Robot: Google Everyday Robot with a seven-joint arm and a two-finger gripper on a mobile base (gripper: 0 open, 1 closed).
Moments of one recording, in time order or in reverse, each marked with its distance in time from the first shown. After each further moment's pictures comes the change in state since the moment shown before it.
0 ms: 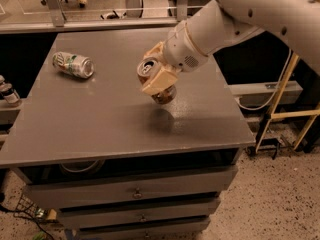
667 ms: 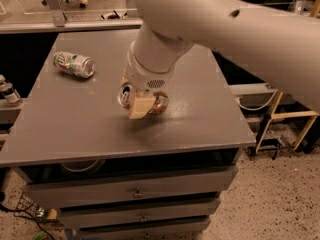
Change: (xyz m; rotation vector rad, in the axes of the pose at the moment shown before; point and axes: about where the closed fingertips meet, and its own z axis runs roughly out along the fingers) arm -0.008 0.047 0.044 -0.043 0.383 -0.258
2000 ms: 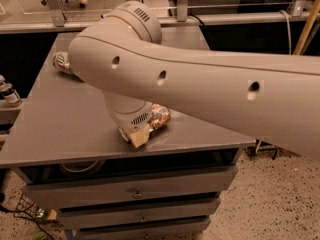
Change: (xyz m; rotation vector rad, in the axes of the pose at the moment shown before) arm 0.002 0.059 0.040 -0.137 0.315 -0.277
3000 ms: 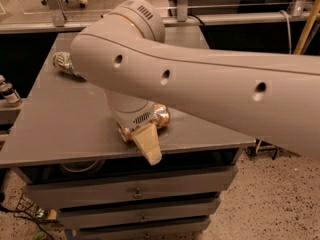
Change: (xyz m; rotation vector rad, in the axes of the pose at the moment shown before) arm 0.001 0.001 -0.005 0.007 0.004 0.001
